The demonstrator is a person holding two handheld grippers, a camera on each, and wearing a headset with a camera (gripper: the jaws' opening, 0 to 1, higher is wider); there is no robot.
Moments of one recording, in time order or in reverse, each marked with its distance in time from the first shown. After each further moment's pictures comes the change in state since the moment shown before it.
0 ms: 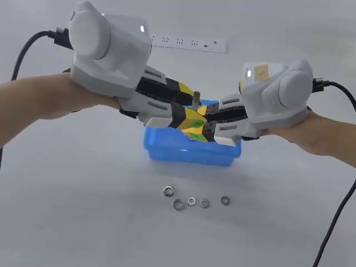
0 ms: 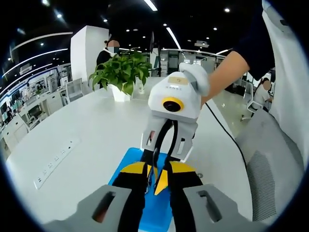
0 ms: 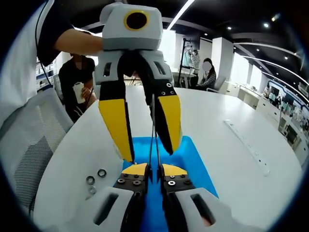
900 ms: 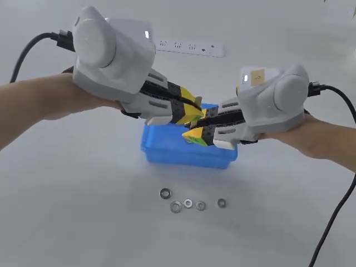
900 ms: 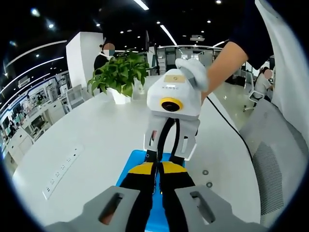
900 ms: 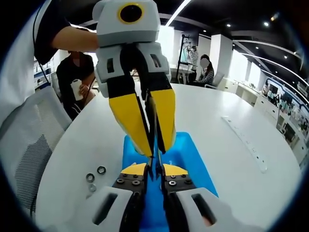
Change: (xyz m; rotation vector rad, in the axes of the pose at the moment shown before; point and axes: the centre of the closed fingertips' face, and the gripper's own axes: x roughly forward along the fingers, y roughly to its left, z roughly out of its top) left arm 0.003 0.005 0.001 0.094 0.021 0.030; right arm -0.004 0.007 -0.003 0.005 0.042 -0.024
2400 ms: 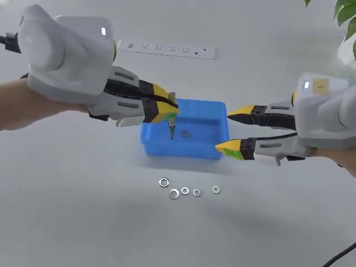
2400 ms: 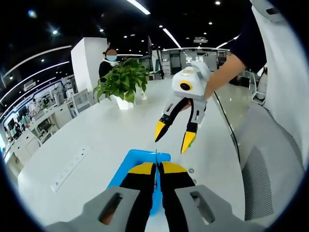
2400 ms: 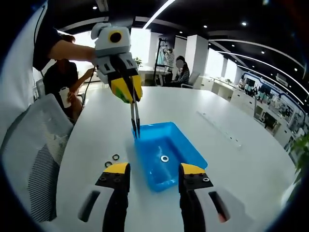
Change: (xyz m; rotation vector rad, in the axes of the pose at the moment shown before) left arm -0.053 -0.036 0.014 0.015 -0.028 0.062; right arm -0.096 0.030 -0.011 0.084 -0.013 -0.218
